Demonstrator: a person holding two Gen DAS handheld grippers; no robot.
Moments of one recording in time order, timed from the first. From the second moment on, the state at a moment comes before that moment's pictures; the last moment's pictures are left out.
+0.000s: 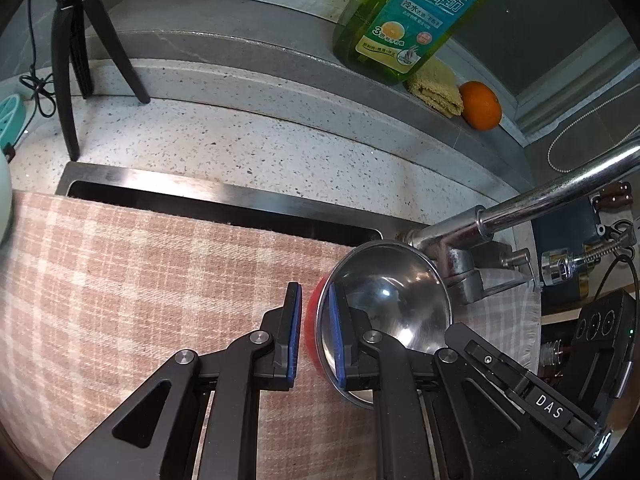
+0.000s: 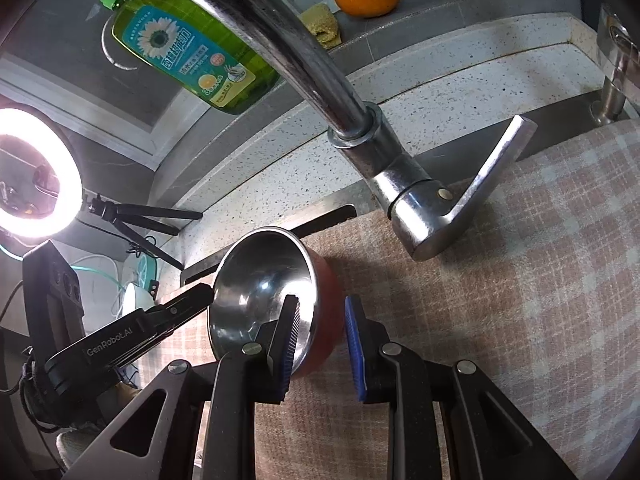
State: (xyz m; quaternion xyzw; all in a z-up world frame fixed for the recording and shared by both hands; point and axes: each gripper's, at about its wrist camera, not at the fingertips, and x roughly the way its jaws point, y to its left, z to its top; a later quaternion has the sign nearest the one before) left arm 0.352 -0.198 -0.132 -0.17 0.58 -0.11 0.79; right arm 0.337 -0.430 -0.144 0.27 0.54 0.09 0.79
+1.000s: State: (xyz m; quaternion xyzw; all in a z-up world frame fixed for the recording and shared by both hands) left arm 0.335 -0.205 -0.125 -0.16 0.57 -0.11 0.80; right arm 0.332 -0.426 -0.141 0.27 0.55 0.10 0.78
